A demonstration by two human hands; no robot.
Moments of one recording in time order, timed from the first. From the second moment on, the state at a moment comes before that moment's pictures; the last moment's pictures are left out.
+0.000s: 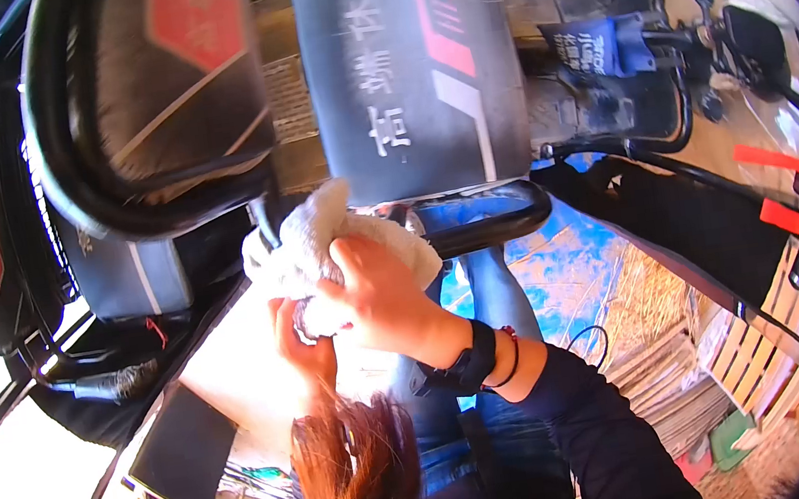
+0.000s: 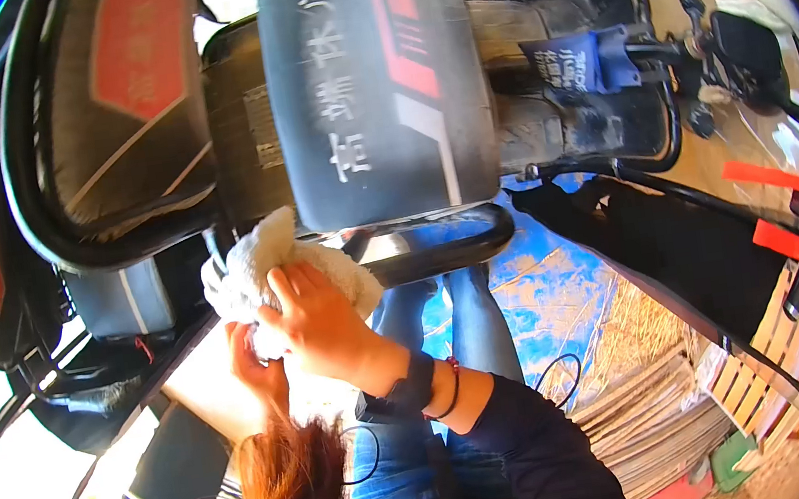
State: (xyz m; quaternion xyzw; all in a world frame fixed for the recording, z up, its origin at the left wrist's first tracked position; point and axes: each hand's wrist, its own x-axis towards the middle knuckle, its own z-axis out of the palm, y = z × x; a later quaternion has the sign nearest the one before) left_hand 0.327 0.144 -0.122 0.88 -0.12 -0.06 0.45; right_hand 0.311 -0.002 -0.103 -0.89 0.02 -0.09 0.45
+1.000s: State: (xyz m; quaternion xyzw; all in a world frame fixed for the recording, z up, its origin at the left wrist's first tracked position) left_hand 0.183 0.031 -0.228 0.31 0.33 -0.68 0.58; right_hand 0.059 -0.121 -0.184 -0.65 0.37 -0.04 0.66
